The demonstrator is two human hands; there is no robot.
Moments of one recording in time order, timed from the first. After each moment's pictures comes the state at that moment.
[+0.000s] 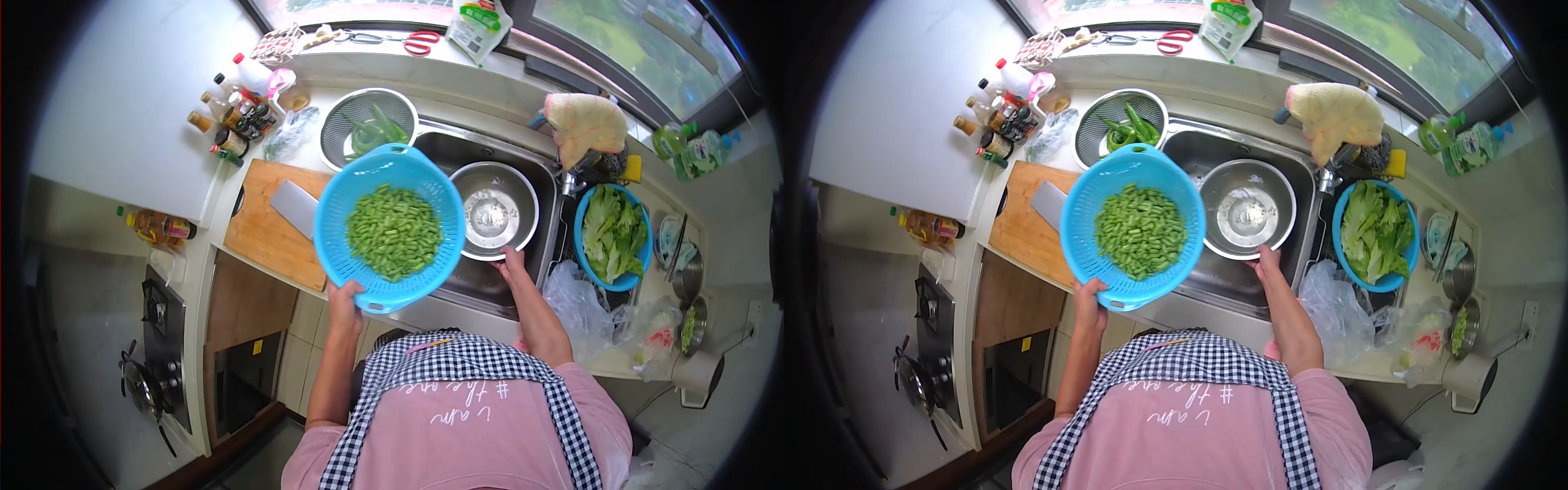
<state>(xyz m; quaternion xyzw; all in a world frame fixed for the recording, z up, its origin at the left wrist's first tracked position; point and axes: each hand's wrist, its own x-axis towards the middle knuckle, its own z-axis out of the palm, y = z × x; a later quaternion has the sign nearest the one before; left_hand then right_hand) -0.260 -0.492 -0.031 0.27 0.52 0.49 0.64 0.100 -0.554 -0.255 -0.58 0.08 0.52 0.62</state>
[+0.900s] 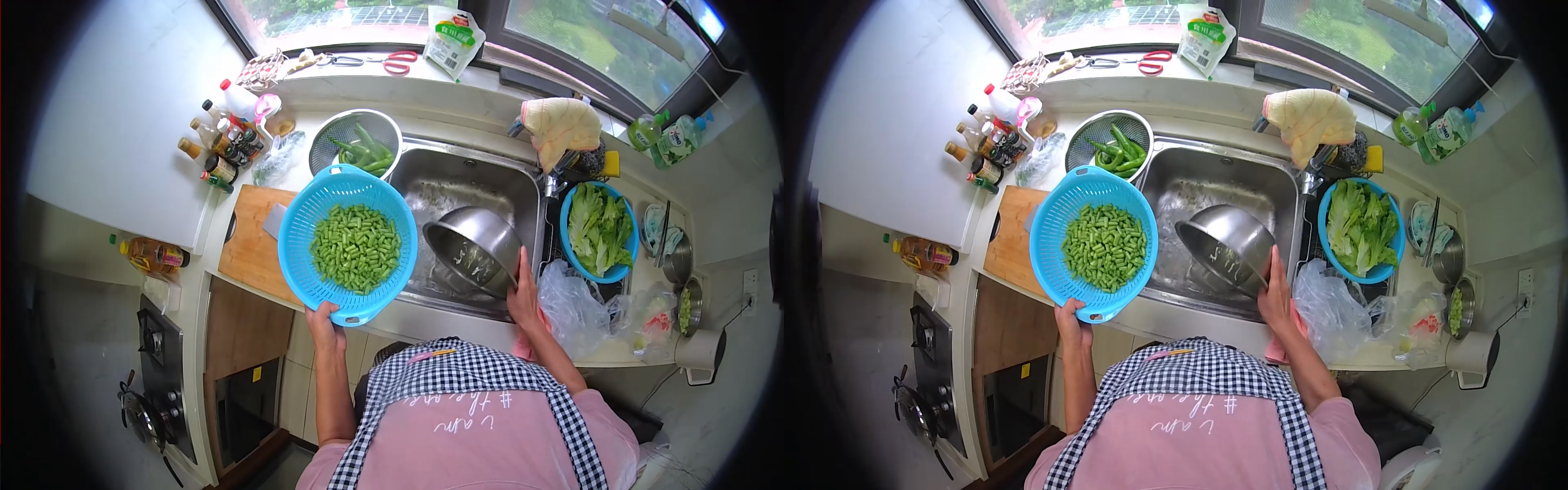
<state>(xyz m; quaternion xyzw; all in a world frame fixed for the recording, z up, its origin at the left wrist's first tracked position) -0.301 -0.487 -0.032 0.24 0.50 0.53 0.64 0.061 -0.634 -0.095 -0.78 -0.49 0.12 0.37</state>
